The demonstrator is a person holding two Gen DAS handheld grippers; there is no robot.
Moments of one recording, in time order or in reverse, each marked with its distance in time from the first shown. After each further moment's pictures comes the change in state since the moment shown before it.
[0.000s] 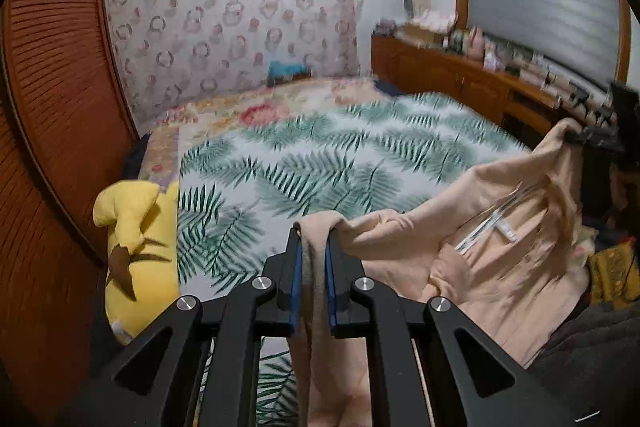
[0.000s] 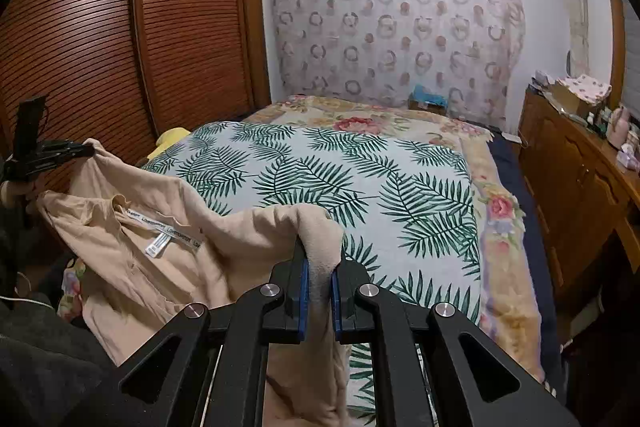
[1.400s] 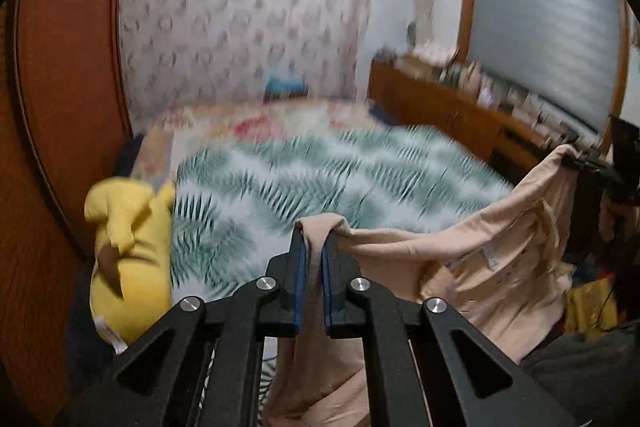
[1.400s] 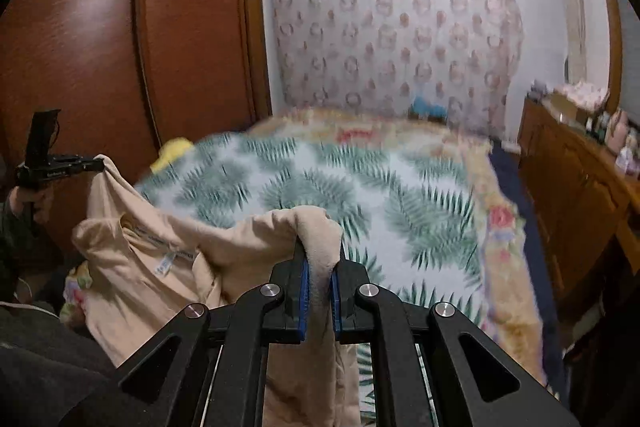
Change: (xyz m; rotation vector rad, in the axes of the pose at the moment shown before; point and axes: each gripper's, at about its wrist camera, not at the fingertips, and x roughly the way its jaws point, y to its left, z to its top) left arm -0.051 0.012 0.013 -0.110 -0.142 -0.076; right arm -0.043 0.011 0.029 0.002 -0.110 0.005
